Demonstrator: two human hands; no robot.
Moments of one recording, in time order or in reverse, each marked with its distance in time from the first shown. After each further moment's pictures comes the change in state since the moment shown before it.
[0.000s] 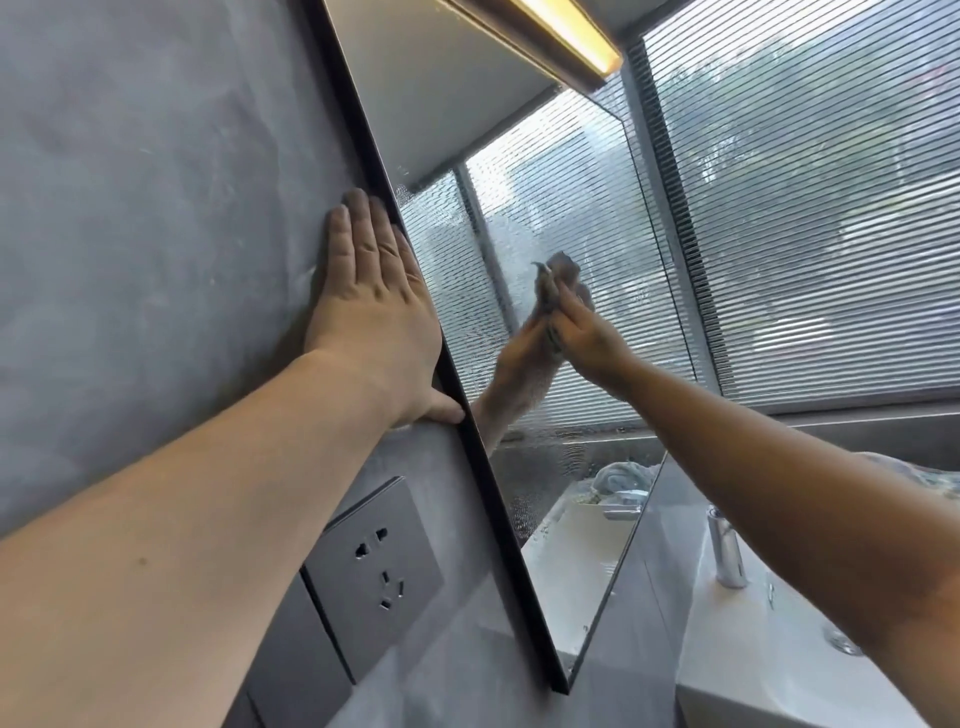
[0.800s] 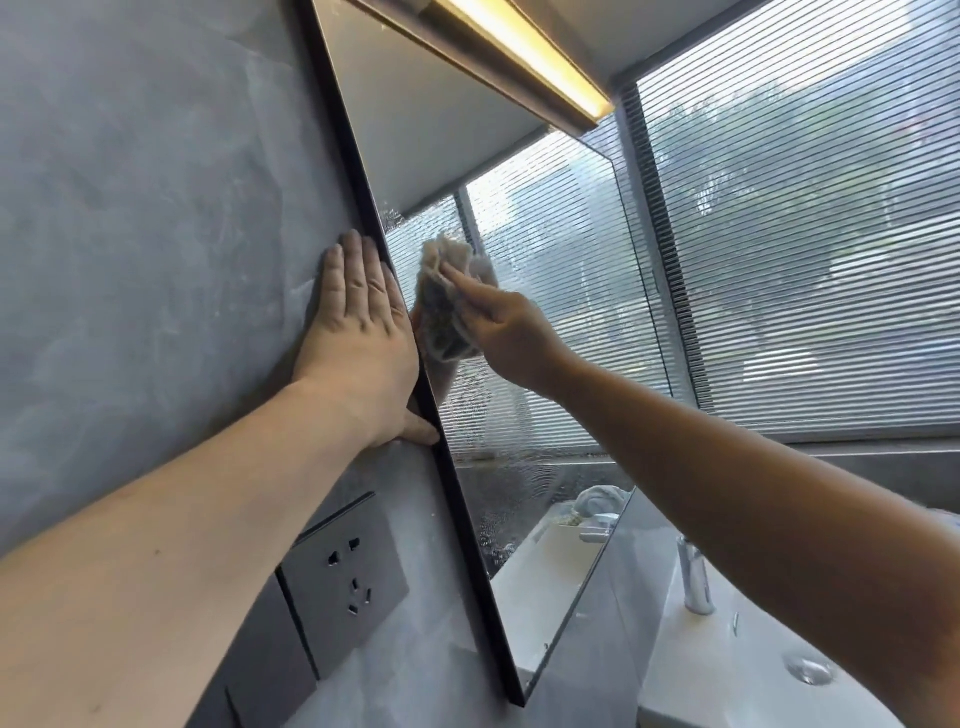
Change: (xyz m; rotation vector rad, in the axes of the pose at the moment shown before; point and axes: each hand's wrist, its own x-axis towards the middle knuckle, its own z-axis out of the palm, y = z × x) left_hand -0.001 0.002 -0.004 -0.011 -0.001 -0.039; right_hand -0.025 -0.124 0.011 0.004 -0.130 -0.212
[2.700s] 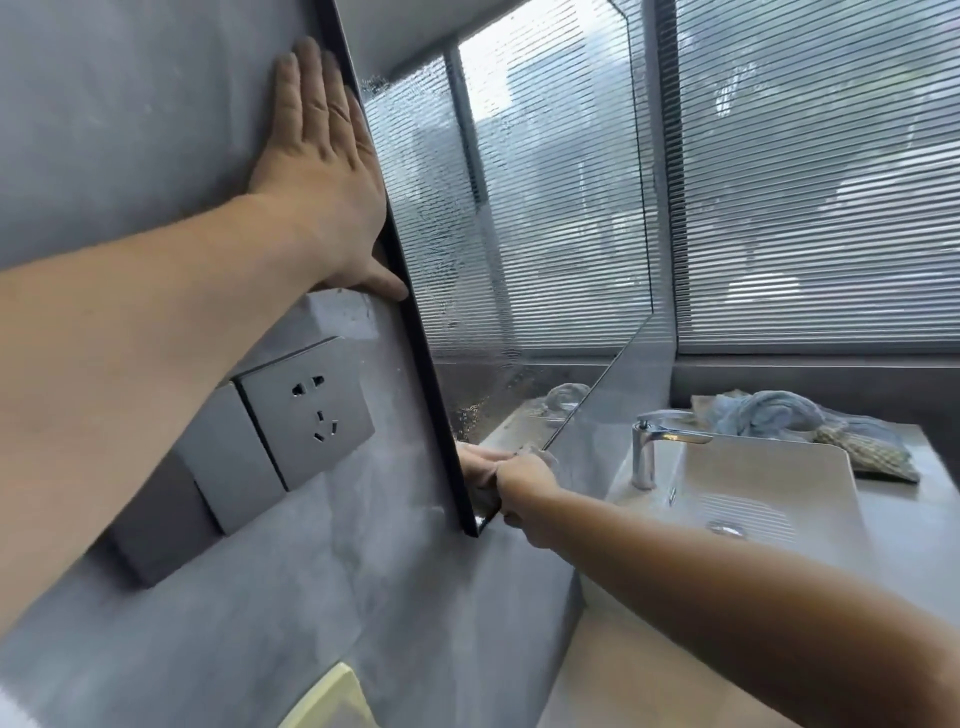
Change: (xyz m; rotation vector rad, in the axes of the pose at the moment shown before) left_hand -0.013 -0.001 -0.005 0.046 -0.025 0.022; right_hand -0.237 0.076 0.084 0.447 0.001 1.155
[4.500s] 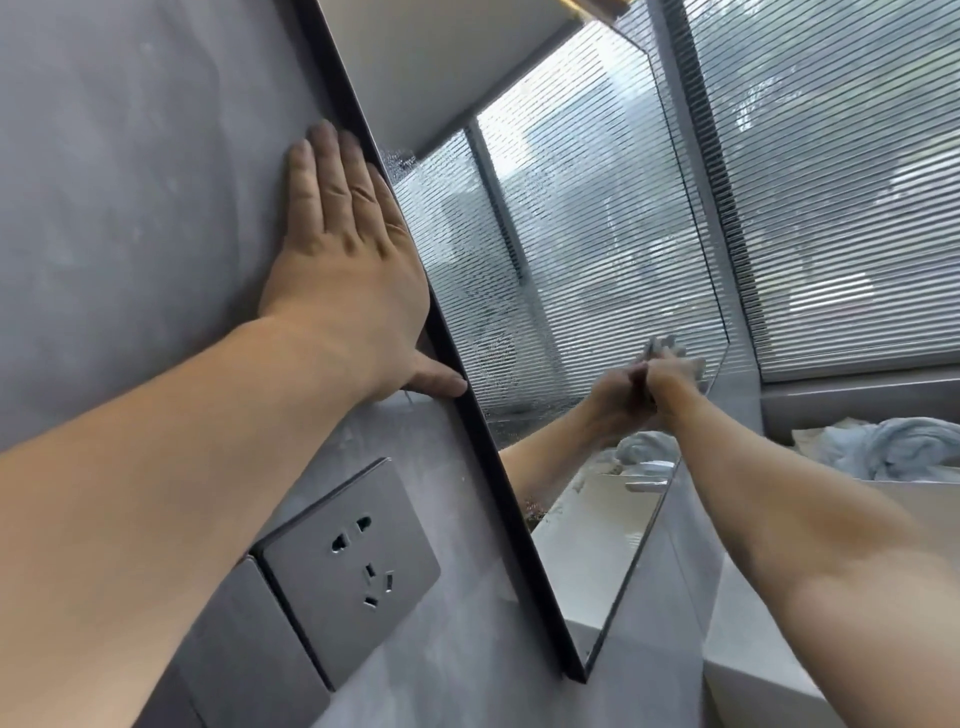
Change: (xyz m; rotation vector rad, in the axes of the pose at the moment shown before) left_hand 0.017 0.004 0.013 -0.013 0.042 -0.023; right_hand 0.205 -0.134 -0.100 0.271 0.425 -0.291
